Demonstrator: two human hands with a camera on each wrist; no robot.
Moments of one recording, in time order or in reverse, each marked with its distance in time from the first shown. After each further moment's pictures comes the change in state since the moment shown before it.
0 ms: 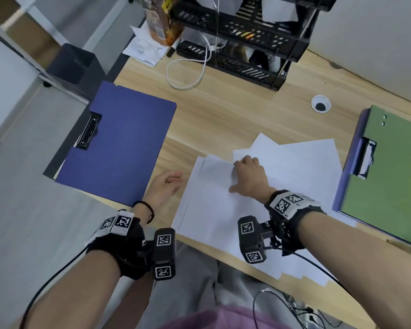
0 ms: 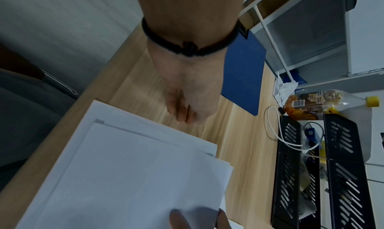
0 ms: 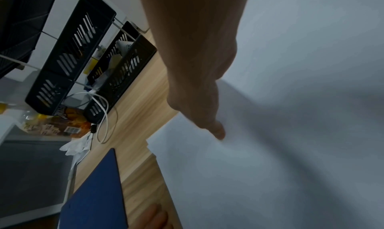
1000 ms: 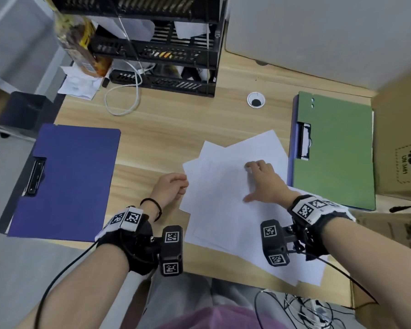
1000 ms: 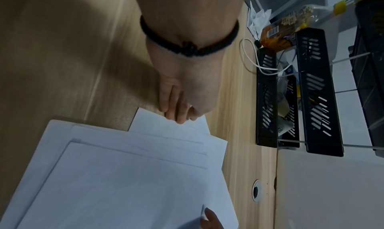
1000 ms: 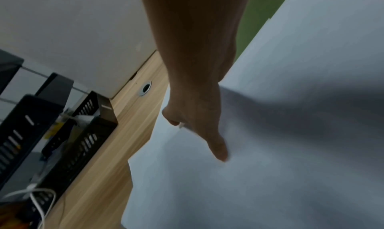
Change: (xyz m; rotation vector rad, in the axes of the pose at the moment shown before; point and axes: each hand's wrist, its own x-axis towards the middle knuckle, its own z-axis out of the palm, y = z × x) left_hand 0.014 0.071 0.115 0.056 -0.124 -0.033; right_hand -0.056 0.154 -0.005 0.214 0.020 0.098
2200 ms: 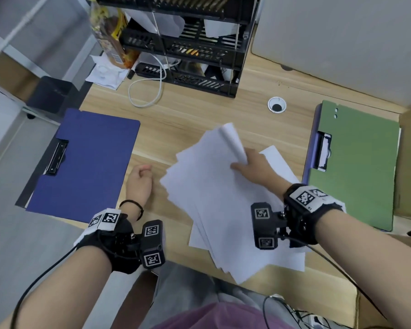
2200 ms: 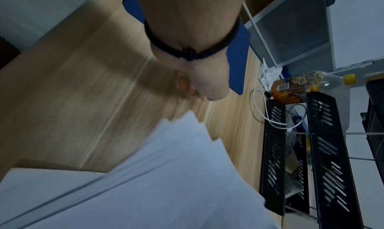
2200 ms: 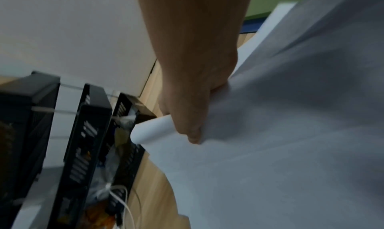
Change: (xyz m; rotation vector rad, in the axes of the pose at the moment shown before) left_hand -0.004 -0.033 -0.070 0.037 0.523 0.140; right_hand 0.025 -0.070 -0.039 0.403 0.110 -0.045
